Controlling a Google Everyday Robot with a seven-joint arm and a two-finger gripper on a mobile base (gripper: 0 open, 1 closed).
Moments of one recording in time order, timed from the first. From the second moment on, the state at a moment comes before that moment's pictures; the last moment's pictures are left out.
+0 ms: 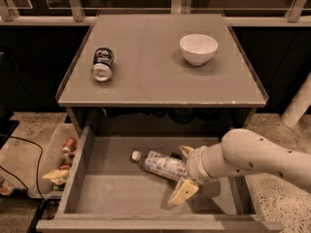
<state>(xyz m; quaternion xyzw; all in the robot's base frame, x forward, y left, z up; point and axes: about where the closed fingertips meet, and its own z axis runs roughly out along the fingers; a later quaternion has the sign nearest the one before) 0.450 -0.082 0.619 -0.57 0.76 0.16 0.28</state>
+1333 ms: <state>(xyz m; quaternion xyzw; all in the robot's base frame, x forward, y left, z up) 0.463 -0.073 0.610 -0.55 0.77 0.15 0.28</state>
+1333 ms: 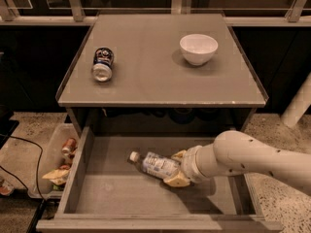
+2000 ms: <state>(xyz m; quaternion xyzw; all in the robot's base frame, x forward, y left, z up) 0.460 -0.074 0.616 -0.56 0.77 0.15 0.28</state>
